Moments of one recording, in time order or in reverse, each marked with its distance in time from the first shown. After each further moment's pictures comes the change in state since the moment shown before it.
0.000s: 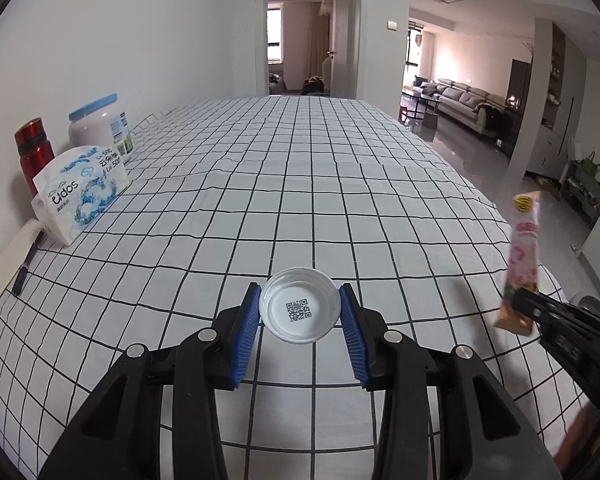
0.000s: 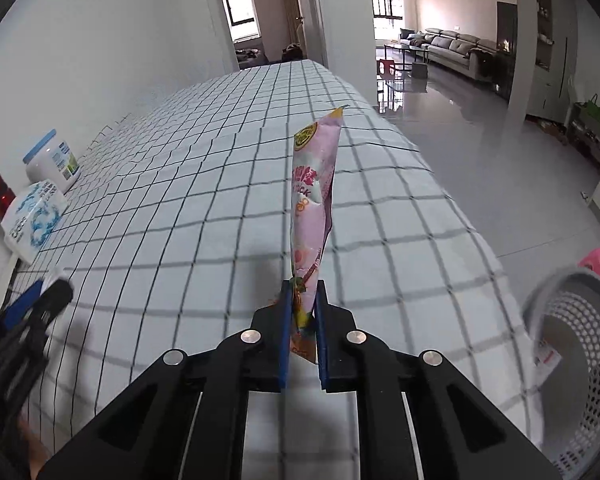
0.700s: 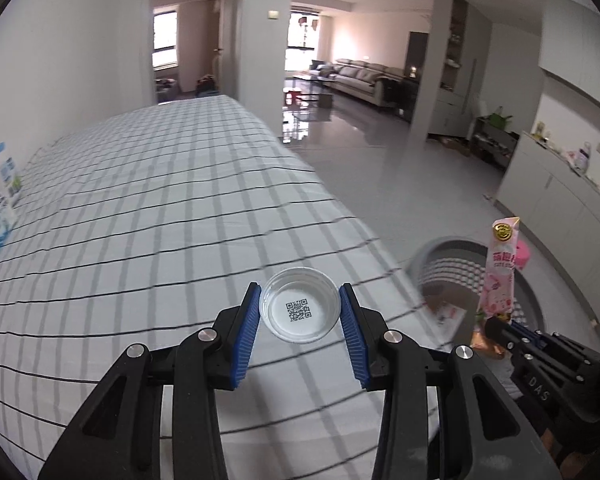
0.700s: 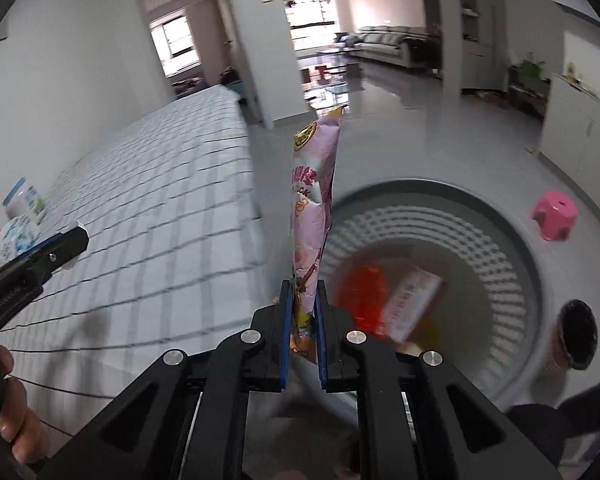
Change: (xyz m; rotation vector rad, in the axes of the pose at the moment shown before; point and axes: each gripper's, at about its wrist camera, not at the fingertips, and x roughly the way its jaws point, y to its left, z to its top) left arm -0.067 -0.177 -0.032 0.186 0.029 -0.342; right arm -0.108 -0.172 -0.092 0.186 -0.064 -0.143
